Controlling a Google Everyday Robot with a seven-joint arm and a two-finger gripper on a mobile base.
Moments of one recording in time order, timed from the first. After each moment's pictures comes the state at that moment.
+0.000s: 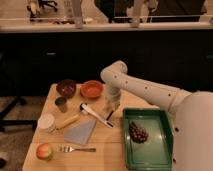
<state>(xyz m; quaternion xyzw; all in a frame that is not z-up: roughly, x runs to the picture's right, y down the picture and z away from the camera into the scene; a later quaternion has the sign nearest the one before) 0.038 0.091 0.841 -0.31 -0.15 -0.32 0.89</state>
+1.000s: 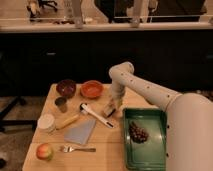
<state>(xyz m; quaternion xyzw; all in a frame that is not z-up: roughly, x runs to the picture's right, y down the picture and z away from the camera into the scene) 0.063 0.089 0.889 -0.32 -0.17 -0.25 0.90</state>
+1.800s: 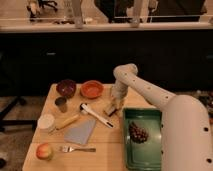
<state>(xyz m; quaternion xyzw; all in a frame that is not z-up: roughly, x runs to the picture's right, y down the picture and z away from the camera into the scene) 0.069 0.091 0.919 -0.33 -0.19 -0.24 0.89</state>
